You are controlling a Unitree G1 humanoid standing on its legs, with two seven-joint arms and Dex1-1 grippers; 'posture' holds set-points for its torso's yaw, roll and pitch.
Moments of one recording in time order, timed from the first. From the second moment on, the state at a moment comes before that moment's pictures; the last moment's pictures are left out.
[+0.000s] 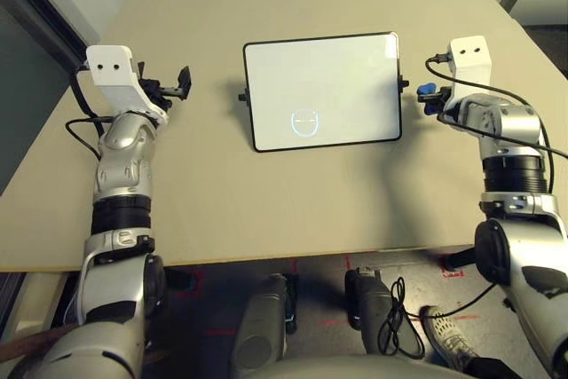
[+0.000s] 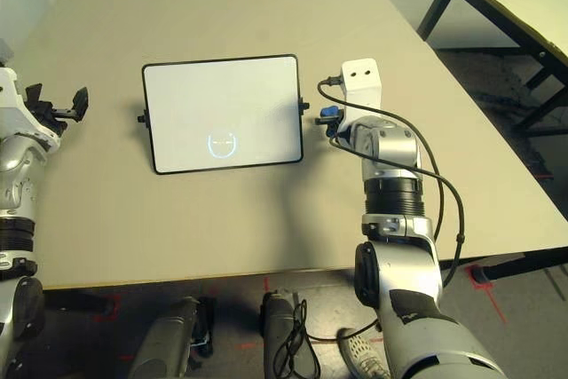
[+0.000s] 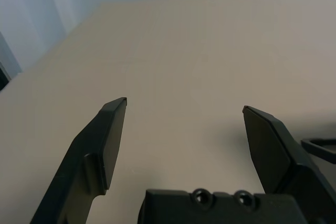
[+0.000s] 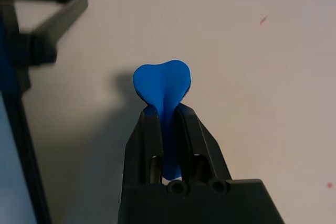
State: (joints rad) left arm -0.63 0.49 0.31 0.48 -0.17 0.08 -0.24; right arm -0.88 -0.37 -0.15 0.42 0.03 0.92 0.23
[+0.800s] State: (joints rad) left arm -0.68 0.46 0.29 0.47 -0.16 0.01 -0.18; right arm -0.93 -0.51 -0.30 0.70 0.07 0.08 0.14
